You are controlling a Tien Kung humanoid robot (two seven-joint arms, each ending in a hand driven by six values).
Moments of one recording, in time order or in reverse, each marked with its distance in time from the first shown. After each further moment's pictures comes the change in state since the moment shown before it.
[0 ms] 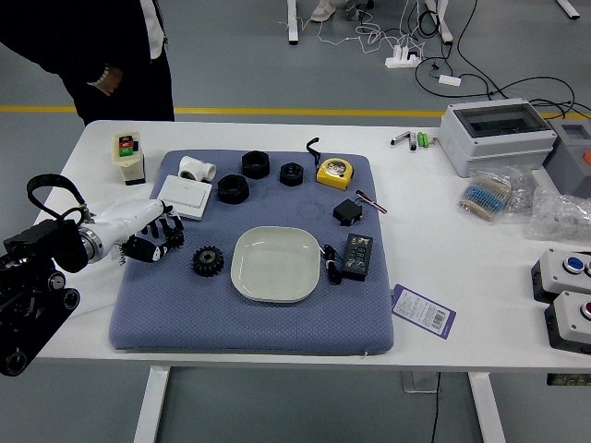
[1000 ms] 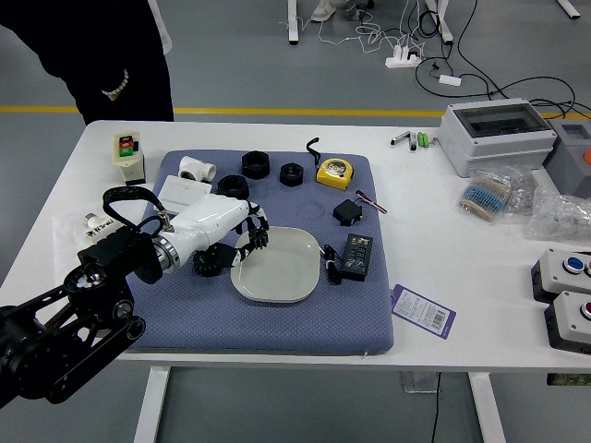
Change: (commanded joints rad) left arm -0.054 -0.066 0.301 -0.209 -0.003 0.195 0.098; right arm -0.005 -0.001 -0.003 0.001 -0.003 0.002 0.000
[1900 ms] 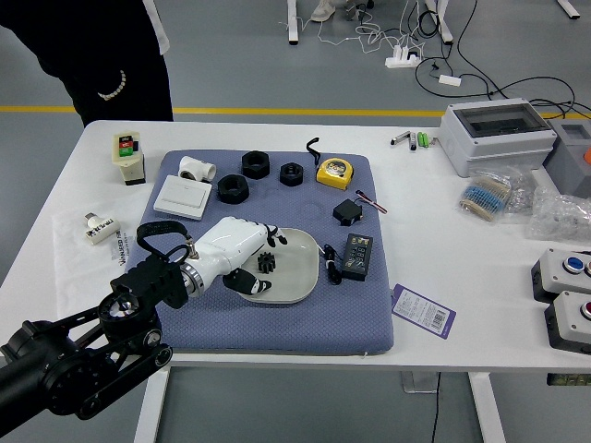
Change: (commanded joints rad) left arm -0.005 -0.052 0.108 0.072 0.021 0.120 0.029; right arm 0.007 -0.002 0.002 0.000 -0.001 0.001 0.000
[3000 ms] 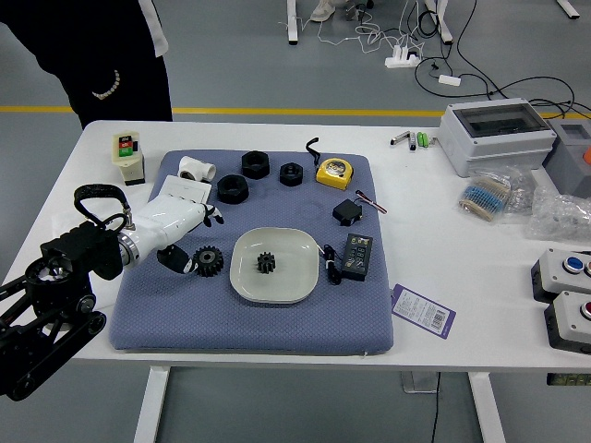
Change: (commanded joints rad) left arm 0.040 0.169 -0.187 -0.082 0.081 -0.268 -0.027; right arm -0.011 0.004 -0.006 -0.001 0.007 -0.001 0.000
